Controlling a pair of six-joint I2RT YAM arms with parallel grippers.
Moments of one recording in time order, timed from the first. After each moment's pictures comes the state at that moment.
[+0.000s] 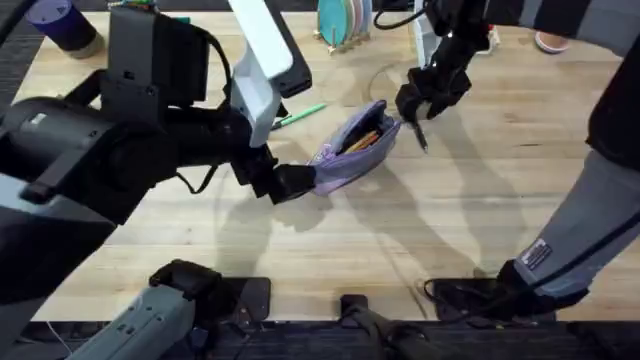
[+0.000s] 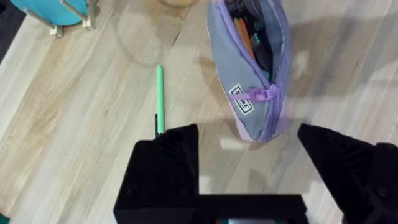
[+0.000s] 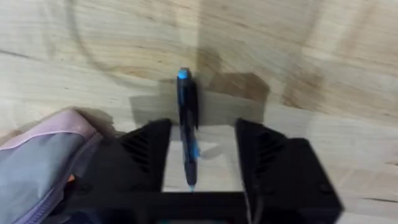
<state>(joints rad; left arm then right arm) -0.29 0.94 0.80 -0.74 0.42 0.73 0.19 2.06 1.57 -1.06 0.01 0.02</state>
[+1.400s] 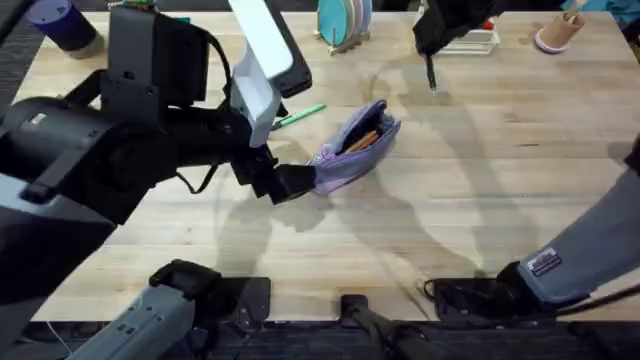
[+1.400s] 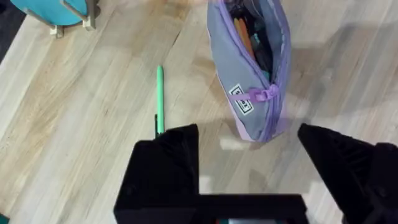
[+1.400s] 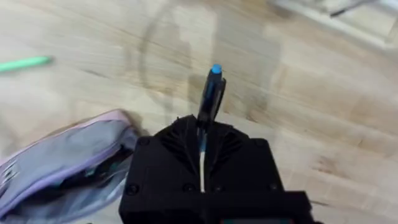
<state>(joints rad) -0.29 0.94 0.80 -0.74 0.42 0.73 0.20 1.92 1.86 -1.16 -0.04 -0.16</state>
